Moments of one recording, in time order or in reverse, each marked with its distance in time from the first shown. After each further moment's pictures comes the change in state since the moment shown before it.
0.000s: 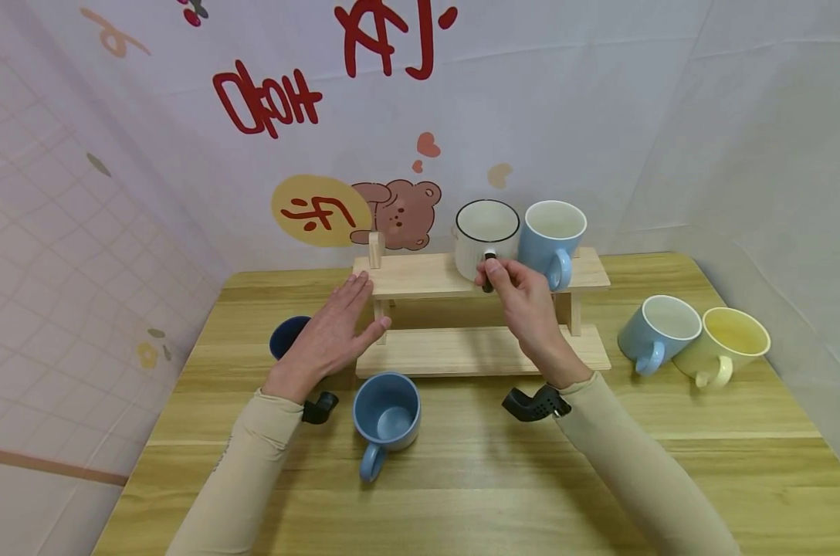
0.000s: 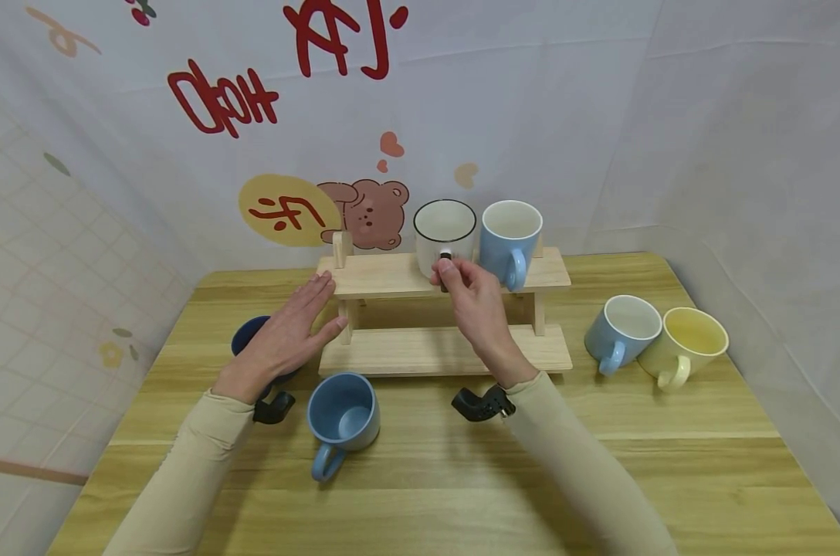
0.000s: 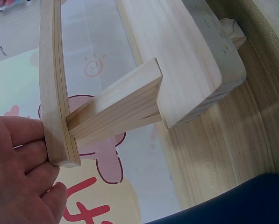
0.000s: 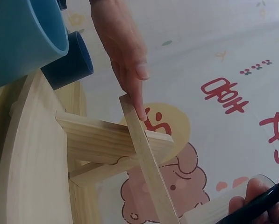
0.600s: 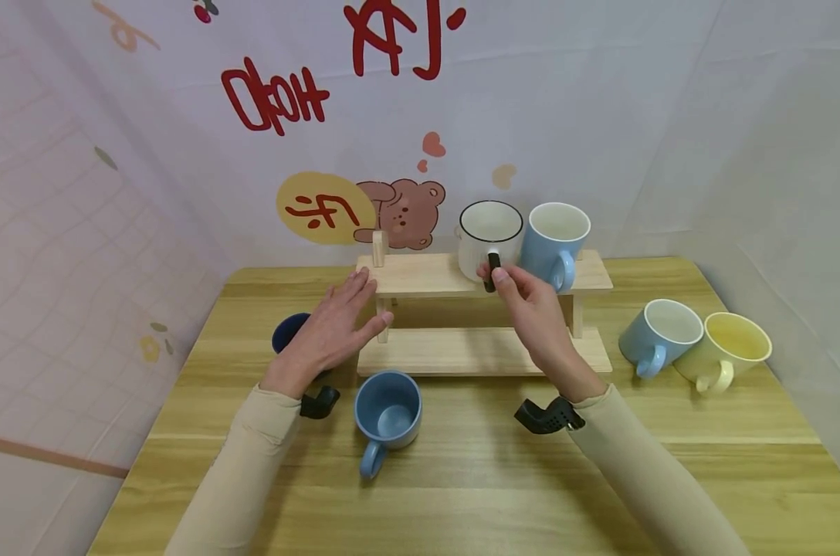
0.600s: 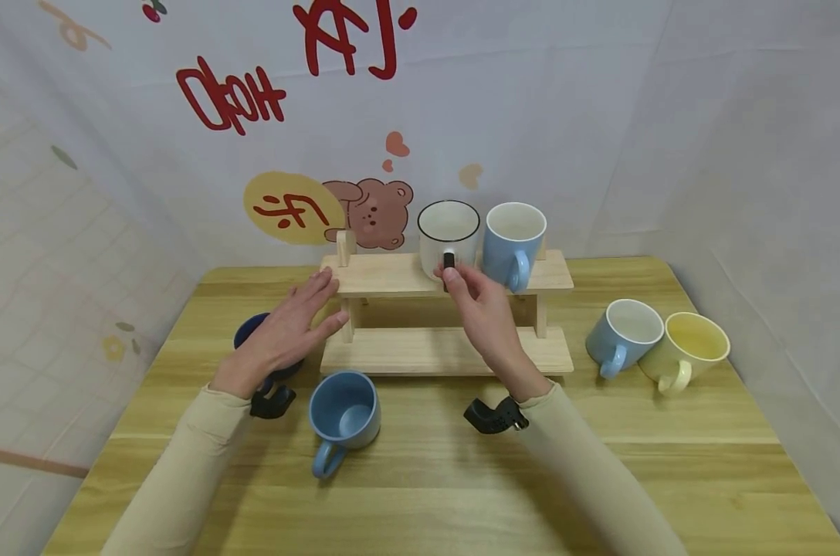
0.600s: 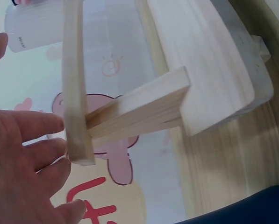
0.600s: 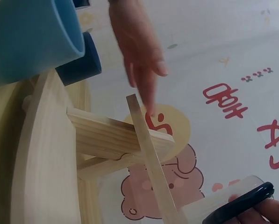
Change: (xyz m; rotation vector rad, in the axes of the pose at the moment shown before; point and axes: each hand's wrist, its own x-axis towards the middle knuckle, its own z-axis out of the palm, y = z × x) left_hand -0.002 0.003 -0.012 -0.038 -0.008 0.003; right_hand -0.012 0.000 -0.011 -0.070 -0.089 0.022
